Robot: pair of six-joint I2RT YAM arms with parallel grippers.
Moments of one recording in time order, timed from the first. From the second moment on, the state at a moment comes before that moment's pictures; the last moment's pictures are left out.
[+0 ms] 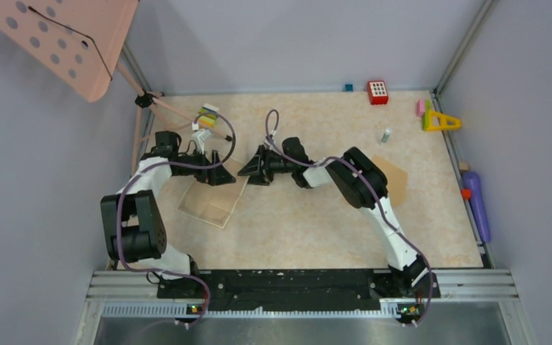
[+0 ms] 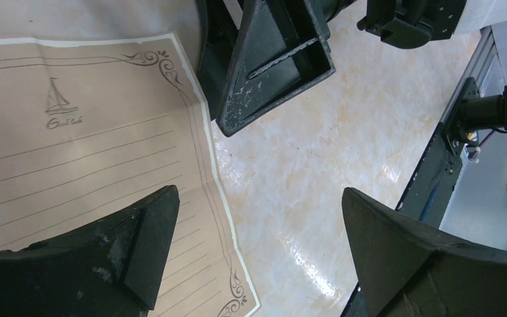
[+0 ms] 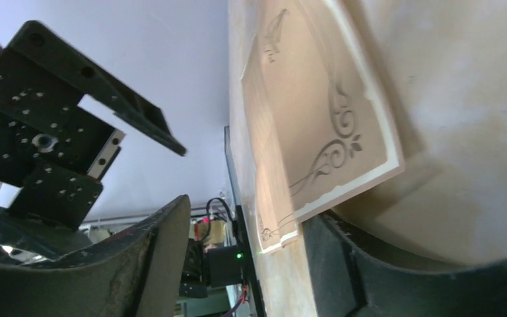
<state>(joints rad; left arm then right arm) 0.13 1.55 0.98 -0.55 1.01 0.32 0.70 2.43 1.43 0.78 -0.78 1.31</state>
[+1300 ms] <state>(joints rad) 0.22 1.35 1.20 -0.61 1.14 0.35 0.61 1.98 1.67 -0.08 -0.66 0.37</state>
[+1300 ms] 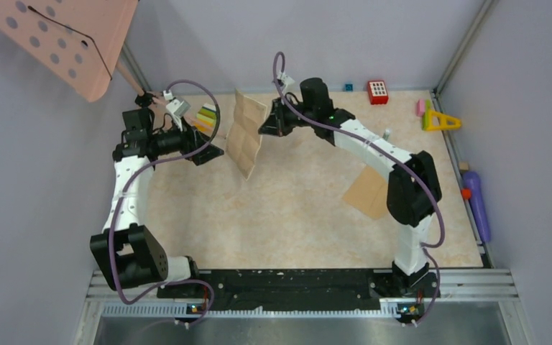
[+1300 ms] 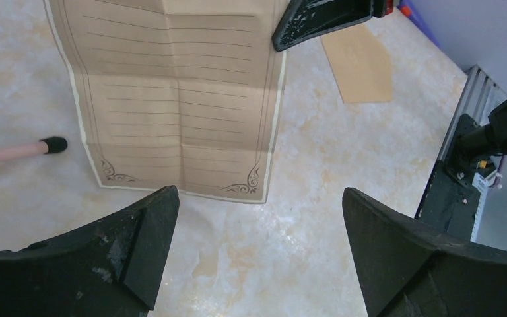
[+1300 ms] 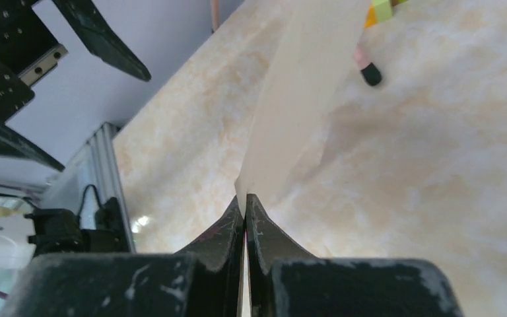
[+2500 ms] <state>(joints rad) -0.15 1.45 1.14 0.24 1.22 -0.25 0.41 1.12 1.41 -0.51 -0.65 -0.29</state>
